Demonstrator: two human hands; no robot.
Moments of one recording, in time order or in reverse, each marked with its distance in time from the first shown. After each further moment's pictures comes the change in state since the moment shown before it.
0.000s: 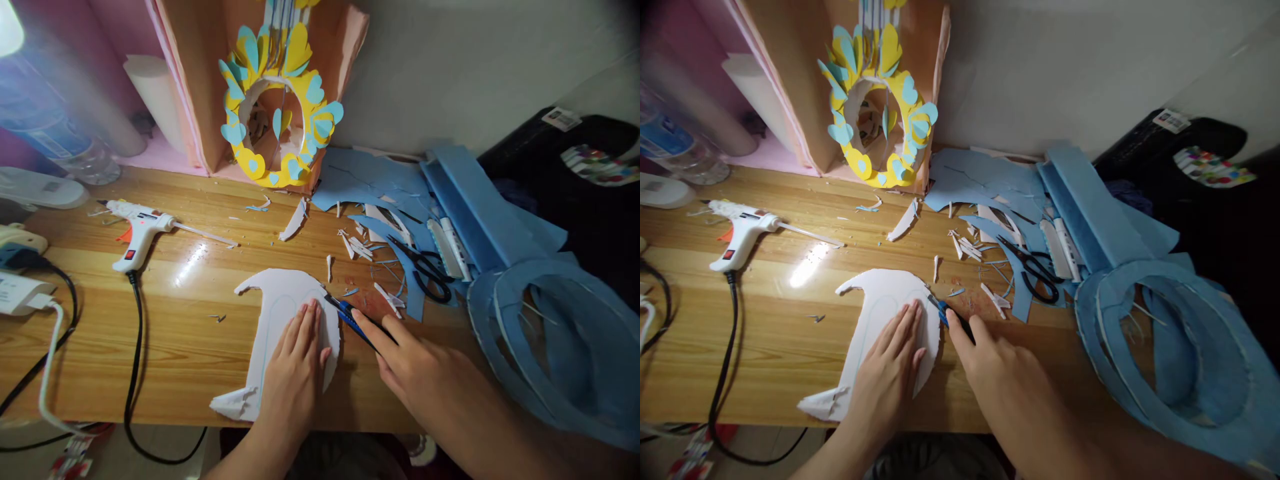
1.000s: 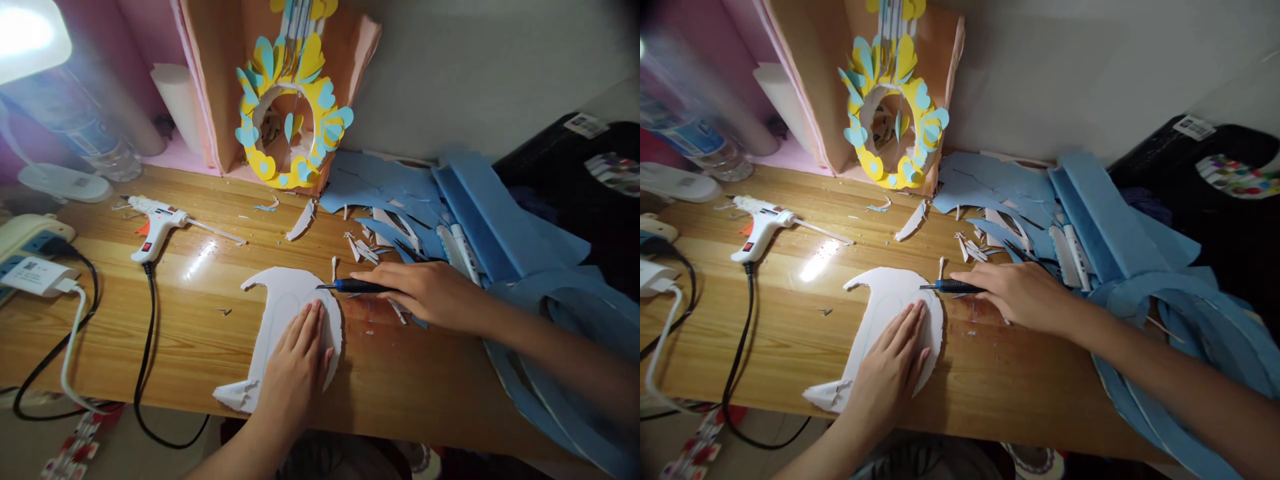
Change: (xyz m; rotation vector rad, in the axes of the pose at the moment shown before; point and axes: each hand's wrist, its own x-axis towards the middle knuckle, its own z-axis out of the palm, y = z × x) left_hand 0.000 0.000 -0.002 0.038 -0.035 0.012; right_hand 0.065 0.092 0.020 0.540 -0.108 -0.320
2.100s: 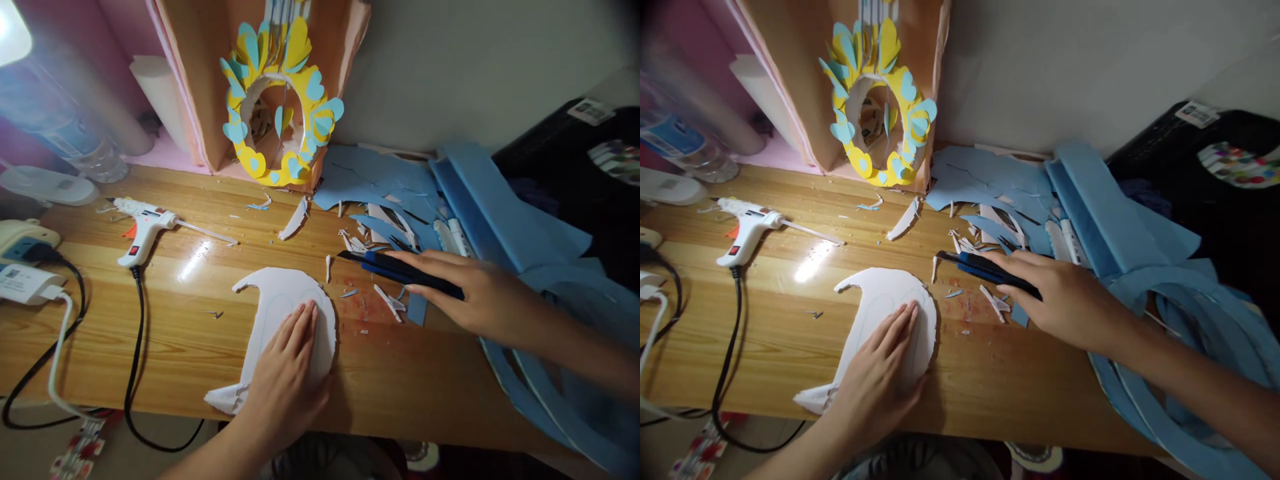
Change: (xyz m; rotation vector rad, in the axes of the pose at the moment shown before) left_hand 0.004 0.001 -0.015 -0.021 -0.120 0.052; right_hand -0.035 0.012 -0.010 0.062 0.203 0.219
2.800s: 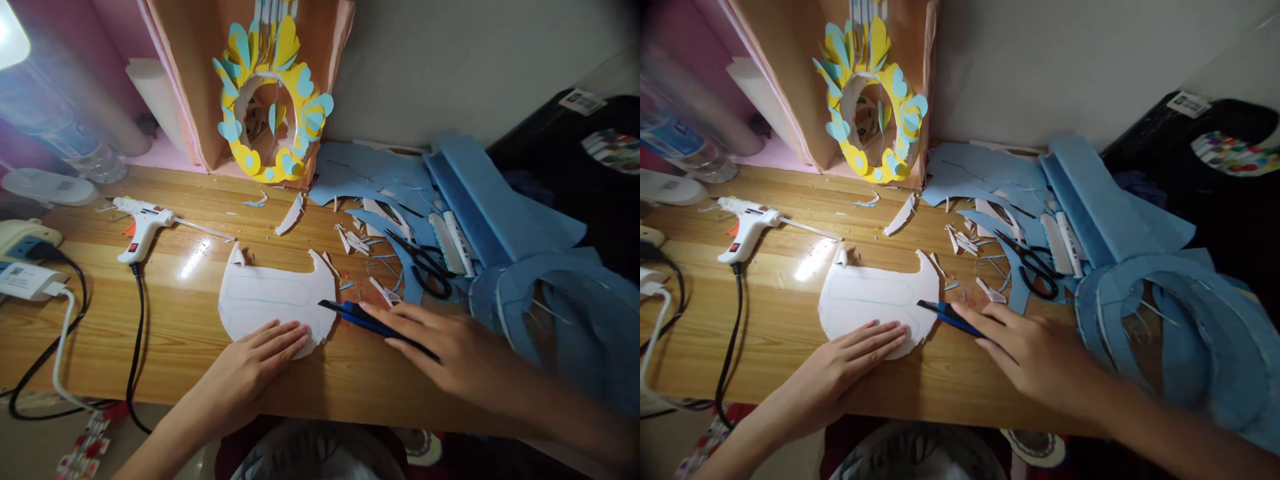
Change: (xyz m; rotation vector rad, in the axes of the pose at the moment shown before) left_hand -0.016 -0.048 -0.043 -0.164 -0.261 0.287; right_hand -0.046 -0.041 0.031 -0.003 -0.131 -0.098
